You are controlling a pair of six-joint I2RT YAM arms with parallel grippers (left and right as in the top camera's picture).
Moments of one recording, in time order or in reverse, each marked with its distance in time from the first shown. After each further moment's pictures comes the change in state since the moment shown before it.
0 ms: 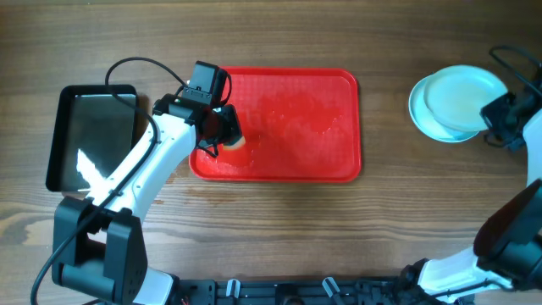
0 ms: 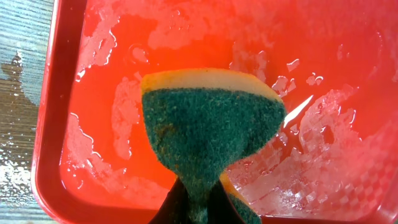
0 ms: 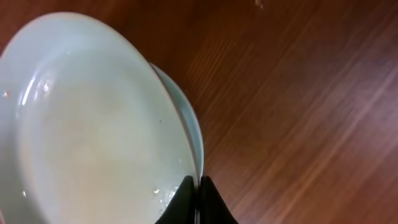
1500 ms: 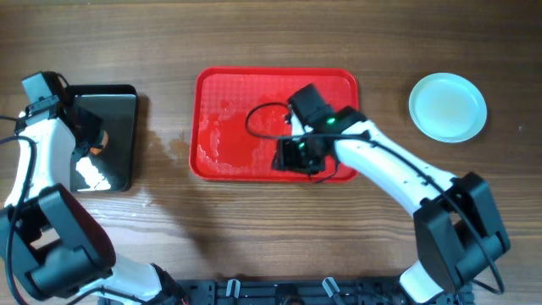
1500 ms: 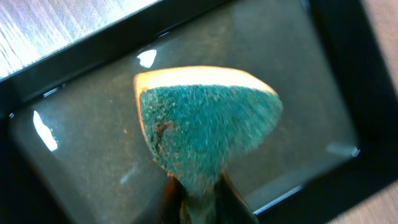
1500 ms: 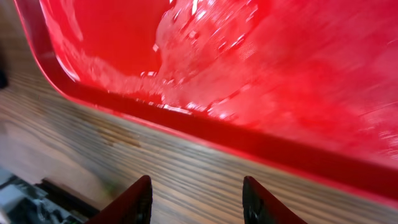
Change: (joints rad) left arm 0.763 0.082 0.009 0.103 -0.208 -0.058; right arm 1.146 0.006 -0.112 -0.040 -0.398 0.119
